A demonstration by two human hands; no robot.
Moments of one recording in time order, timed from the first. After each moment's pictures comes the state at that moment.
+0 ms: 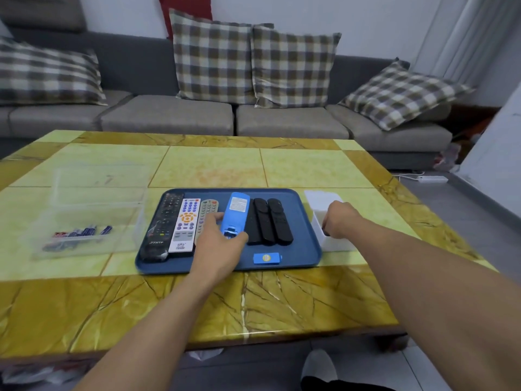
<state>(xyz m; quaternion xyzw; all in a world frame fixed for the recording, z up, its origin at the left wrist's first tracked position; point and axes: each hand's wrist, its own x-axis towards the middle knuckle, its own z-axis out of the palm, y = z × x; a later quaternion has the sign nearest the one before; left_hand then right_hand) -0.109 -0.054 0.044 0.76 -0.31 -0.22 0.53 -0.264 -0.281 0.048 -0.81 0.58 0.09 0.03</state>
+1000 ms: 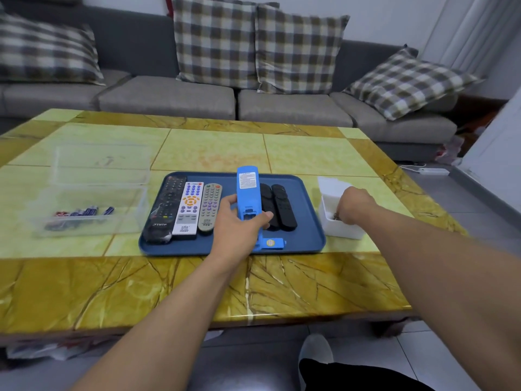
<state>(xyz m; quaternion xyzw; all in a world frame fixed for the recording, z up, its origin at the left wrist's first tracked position) -0.130 -0.063 0.041 0.64 -0.26 -0.32 0.65 -0.276 -0.303 0.040 -0.81 0.58 0.11 -0.02</state>
